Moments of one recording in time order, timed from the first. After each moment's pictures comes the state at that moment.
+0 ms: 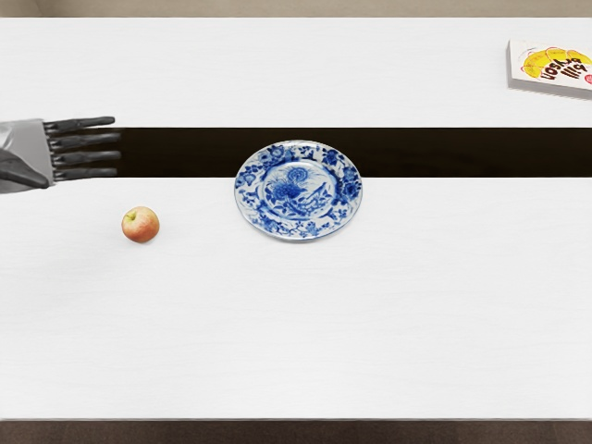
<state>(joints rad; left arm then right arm) -0.67 1.06 -0.81 -1.27 -0.34 -0.61 0.61 -0.03 0.00 0.05 0.24 -0.15 0.06 -0.09</state>
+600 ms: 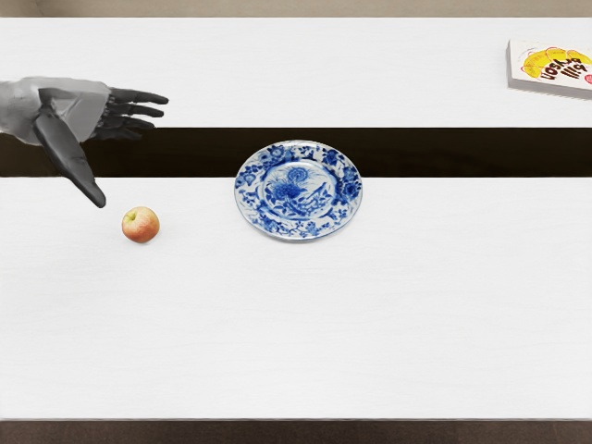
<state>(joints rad) -0.98 0.94 -0.77 -1.43 0.34 -0.61 0.61 -0.03 0.00 0.04 0.24 -0.15 0.06 -0.09</state>
